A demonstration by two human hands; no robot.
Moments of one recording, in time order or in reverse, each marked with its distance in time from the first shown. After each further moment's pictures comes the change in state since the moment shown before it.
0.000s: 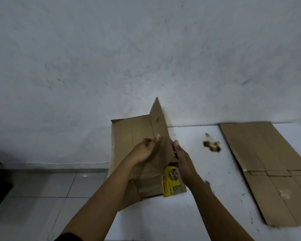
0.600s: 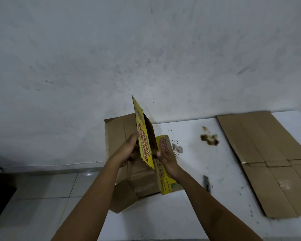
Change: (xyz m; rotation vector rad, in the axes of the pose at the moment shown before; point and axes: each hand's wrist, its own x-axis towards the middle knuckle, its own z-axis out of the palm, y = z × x) left_hand 0.013 -0.010 -0.011 -0.498 -0.021 -0.103; right_hand 0.035 0.064 -0.002 -0.312 -0.165 0.187
